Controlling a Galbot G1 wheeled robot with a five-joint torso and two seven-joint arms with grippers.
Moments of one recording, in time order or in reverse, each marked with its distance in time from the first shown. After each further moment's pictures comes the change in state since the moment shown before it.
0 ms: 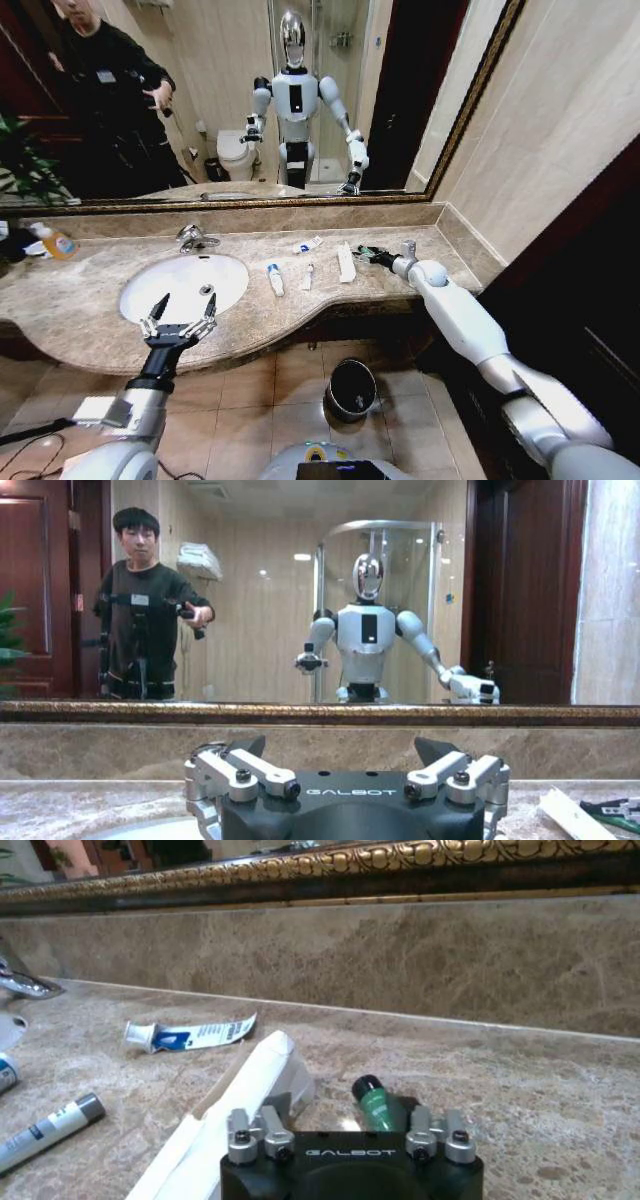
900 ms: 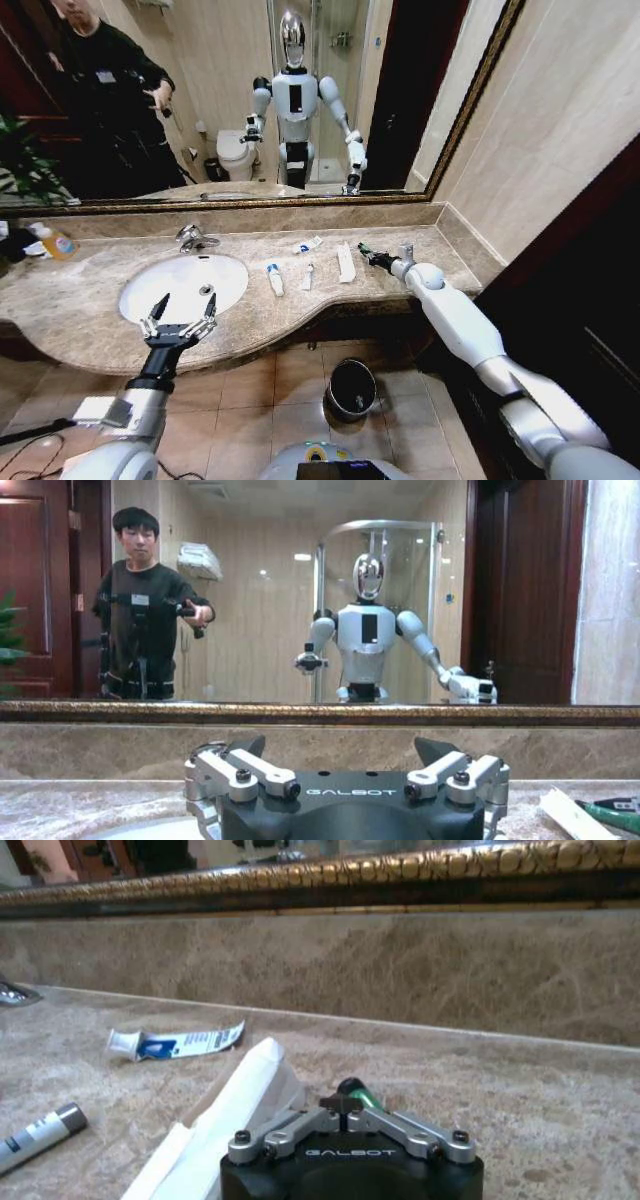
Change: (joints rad) left arm 0.000 0.000 0.000 0.000 0.000 0.000 0.000; right arm -0.022 -0.001 0.008 0.035 0.007 0.026 0.067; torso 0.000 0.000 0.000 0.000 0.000
